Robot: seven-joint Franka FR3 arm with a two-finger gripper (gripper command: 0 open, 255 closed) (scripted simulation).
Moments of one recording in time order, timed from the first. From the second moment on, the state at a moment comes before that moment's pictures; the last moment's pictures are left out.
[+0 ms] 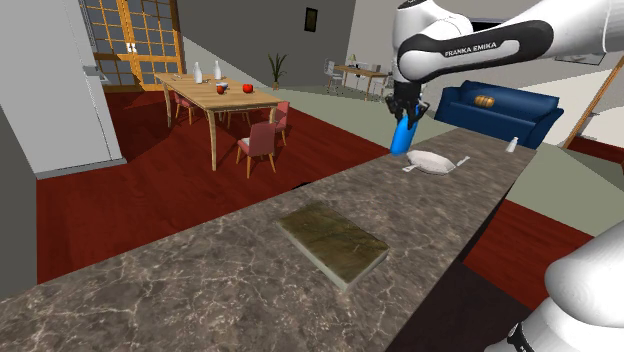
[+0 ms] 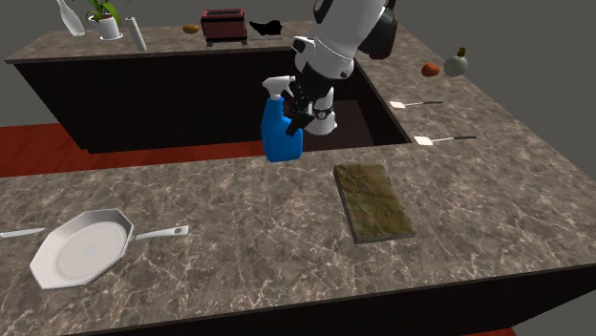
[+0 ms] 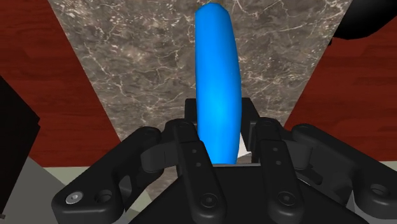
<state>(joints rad) -0.46 -0.08 0.36 -1.88 -0.45 1.86 1.51</state>
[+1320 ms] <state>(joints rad) -0.55 -0.12 0.25 -1.85 -0.43 1.89 1.30</state>
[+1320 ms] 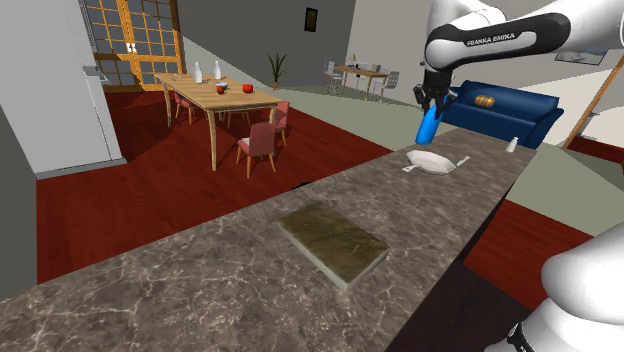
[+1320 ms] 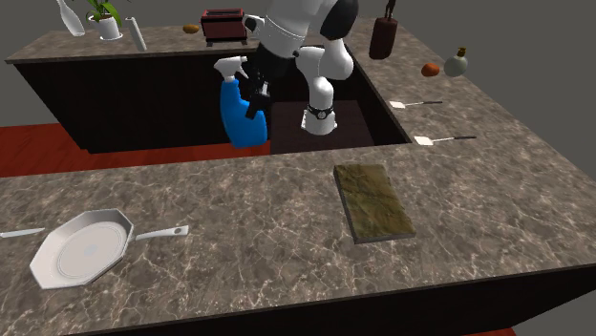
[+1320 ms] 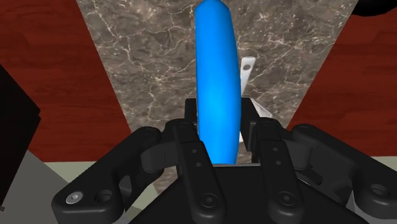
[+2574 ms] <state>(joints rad) -0.74 0.05 0.01 -1.86 -0.40 2.22 0.96</state>
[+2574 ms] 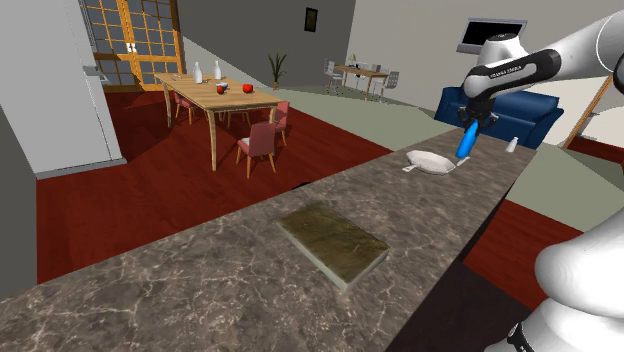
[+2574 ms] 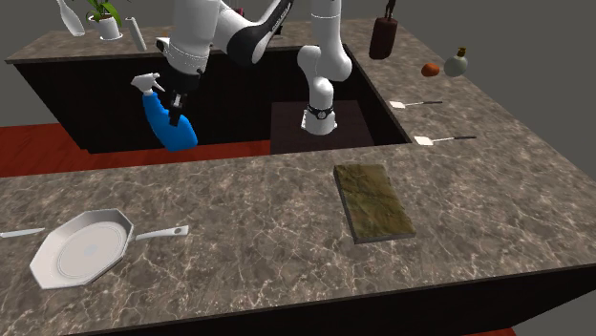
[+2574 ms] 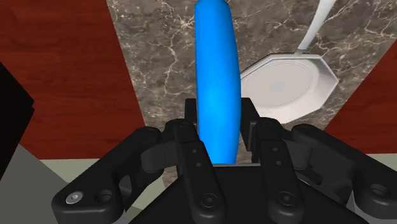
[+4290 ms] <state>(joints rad) -1.08 0.80 -0.06 -0.99 -0.16 2.22 0.45</state>
